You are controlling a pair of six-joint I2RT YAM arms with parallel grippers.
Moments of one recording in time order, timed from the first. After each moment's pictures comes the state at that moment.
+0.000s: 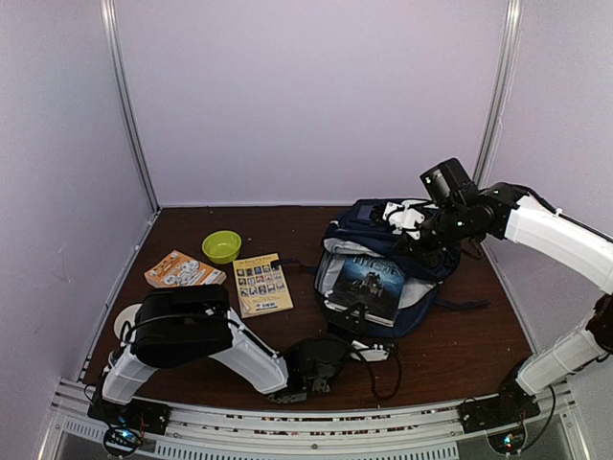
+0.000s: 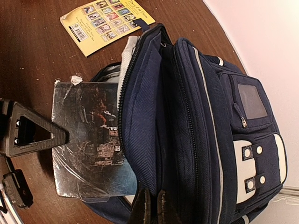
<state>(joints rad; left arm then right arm) -1.38 2.32 1.15 1.16 -0.86 1.54 0.61 1.38 1.28 -0.76 -0.09 -0.60</state>
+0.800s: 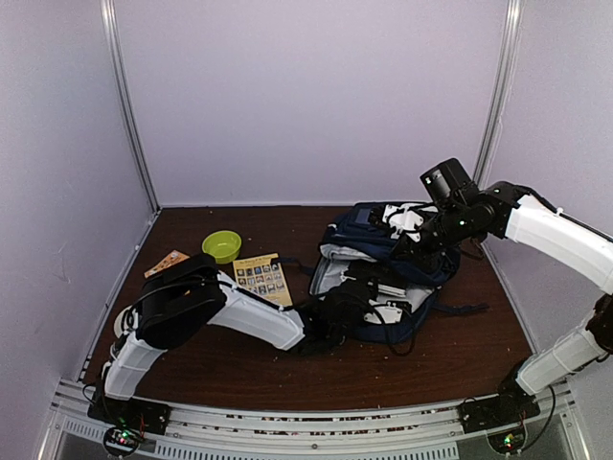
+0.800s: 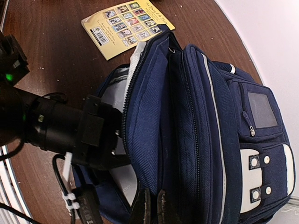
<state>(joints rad) -1.22 2.33 1.46 0.65 -0.63 1.27 0.62 1.38 1.29 -0.79 -0.17 -0.61</state>
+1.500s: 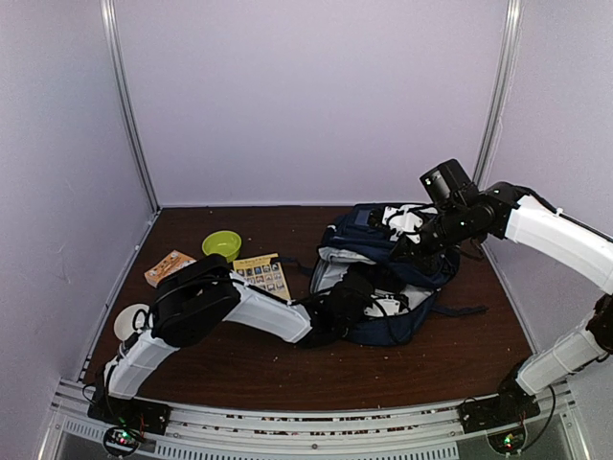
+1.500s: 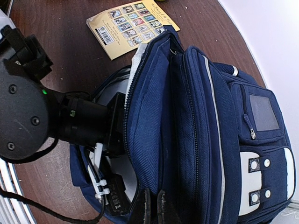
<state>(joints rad) -1.18 2.44 1.58 0.58 -0.61 1.20 0.62 1.38 1.29 -0.80 -0.20 -0.62</state>
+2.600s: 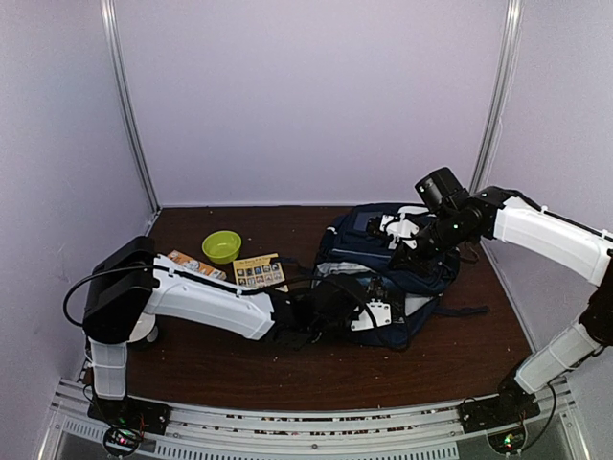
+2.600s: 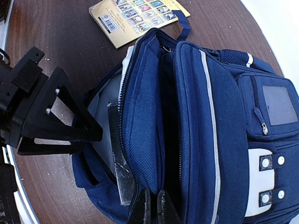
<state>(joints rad) -1.26 2.04 1.35 0.09 -0.40 0.67 0.56 1.44 1.26 -0.78 -0.26 -0.63</state>
